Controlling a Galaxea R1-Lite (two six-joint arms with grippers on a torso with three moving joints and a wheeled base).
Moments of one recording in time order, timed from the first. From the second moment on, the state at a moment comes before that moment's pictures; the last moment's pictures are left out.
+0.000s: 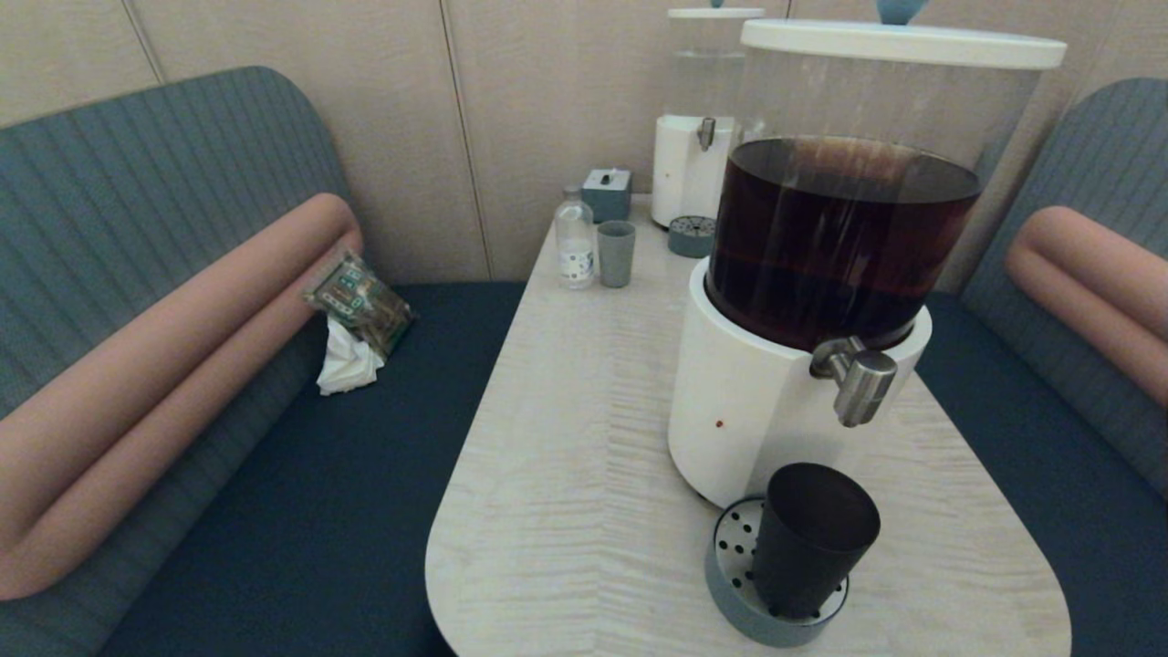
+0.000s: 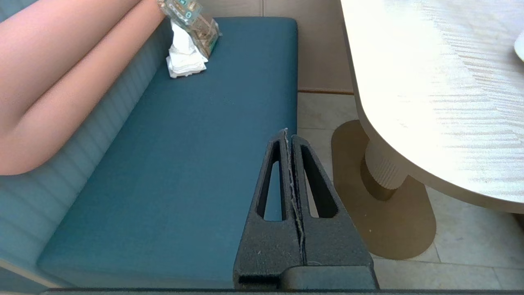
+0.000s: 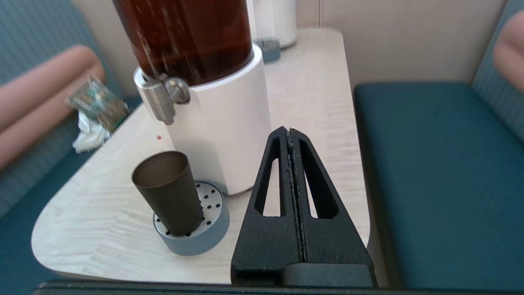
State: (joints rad) left arm 0.00 0.00 0.00 0.00 0.02 -0.02; right arm 0.00 0.28 -0.60 0.18 0.06 0.17
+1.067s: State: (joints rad) left arm 0.00 0.00 0.00 0.00 0.02 -0.02; right arm 0.21 1.00 -1.02 0.27 0.09 0.18
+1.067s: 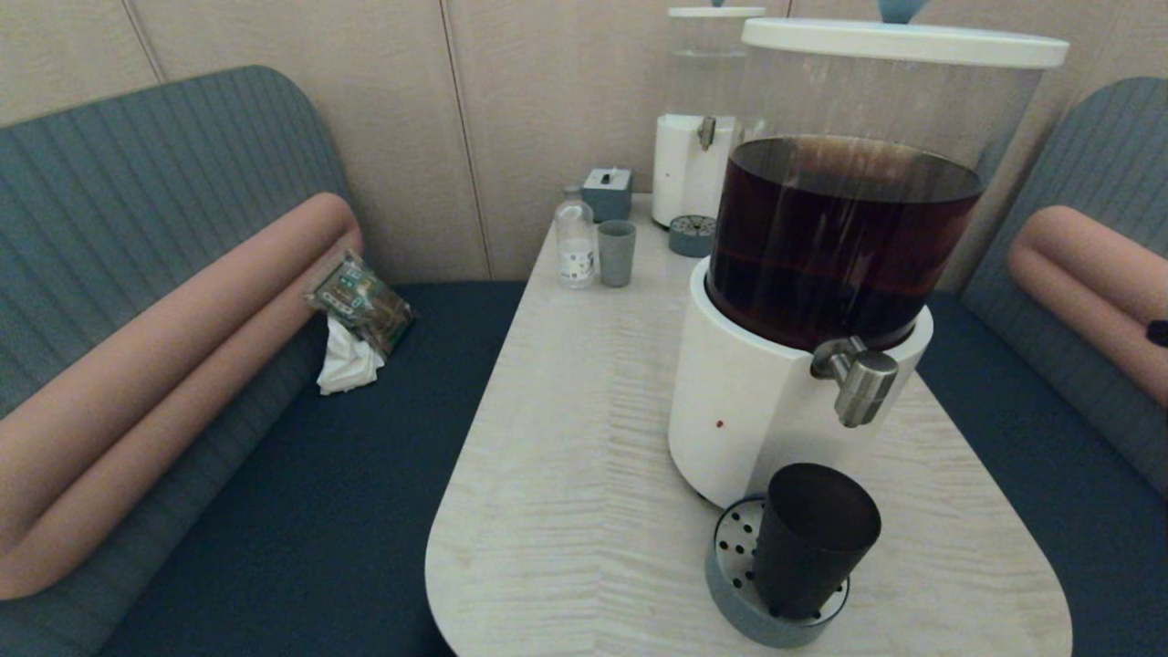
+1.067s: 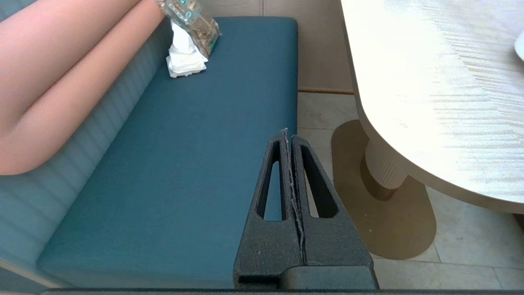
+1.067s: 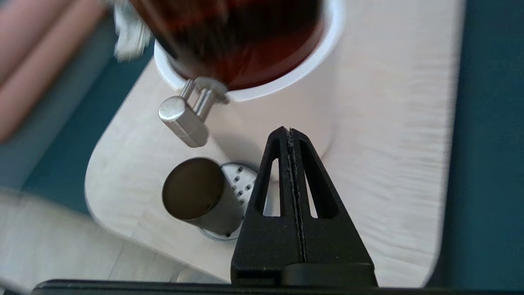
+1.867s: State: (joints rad) left arm 0.00 0.00 0.00 0.00 0.02 -0.02; right arm 0.24 1.37 -1.25 0.27 0.29 0.18
